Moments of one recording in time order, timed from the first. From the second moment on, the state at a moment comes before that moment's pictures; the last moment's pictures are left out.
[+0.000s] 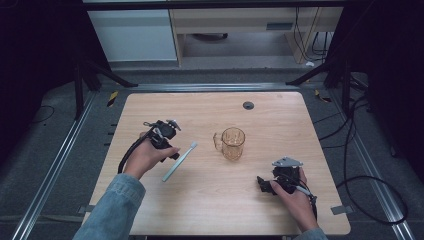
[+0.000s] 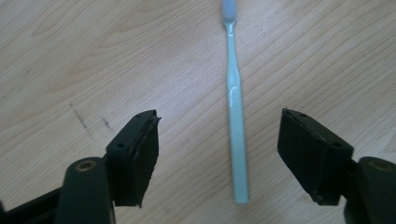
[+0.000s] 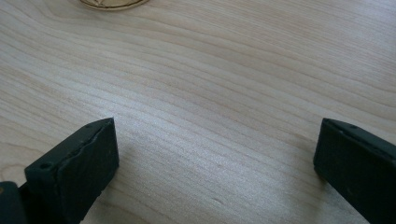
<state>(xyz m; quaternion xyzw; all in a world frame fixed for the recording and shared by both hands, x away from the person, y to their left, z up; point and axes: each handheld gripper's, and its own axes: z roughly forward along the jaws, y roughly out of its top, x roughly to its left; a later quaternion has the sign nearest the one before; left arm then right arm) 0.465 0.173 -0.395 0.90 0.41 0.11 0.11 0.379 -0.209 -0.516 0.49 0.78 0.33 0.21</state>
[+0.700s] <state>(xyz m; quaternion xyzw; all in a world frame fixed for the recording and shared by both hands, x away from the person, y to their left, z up) 0.496 0.137 -0.411 0.91 0.41 0.06 0.07 0.379 -0.209 -0.515 0.49 0.78 0.33 0.21</state>
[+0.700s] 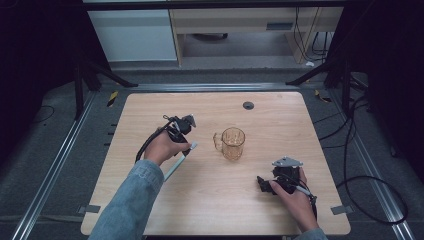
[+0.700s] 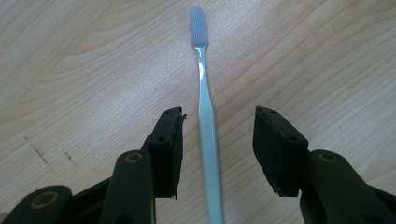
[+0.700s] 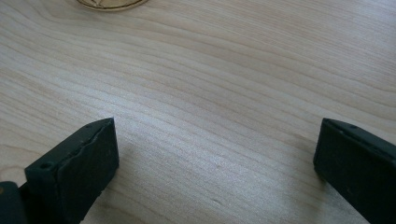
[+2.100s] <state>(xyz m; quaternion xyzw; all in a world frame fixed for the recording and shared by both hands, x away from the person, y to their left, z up) 0.510 0.141 -0.454 0.88 0.47 0.03 0.06 0.379 -0.209 -0.515 0.49 0.78 0.33 0.21</state>
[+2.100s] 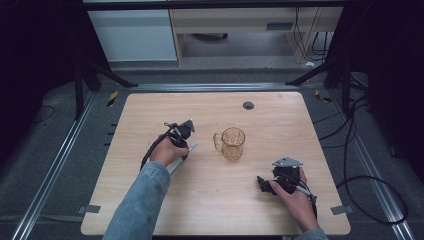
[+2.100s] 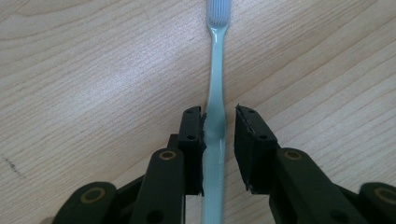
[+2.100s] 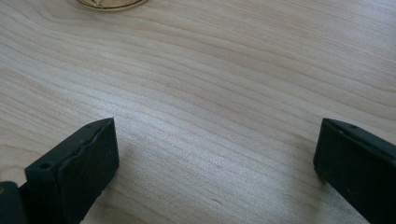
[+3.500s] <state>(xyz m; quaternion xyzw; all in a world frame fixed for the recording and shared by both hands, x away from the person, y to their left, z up) 0.510 0.146 -0.462 0.89 0.46 0.02 0.05 0.379 -0.208 -0.515 0.49 0.78 0.33 0.21</state>
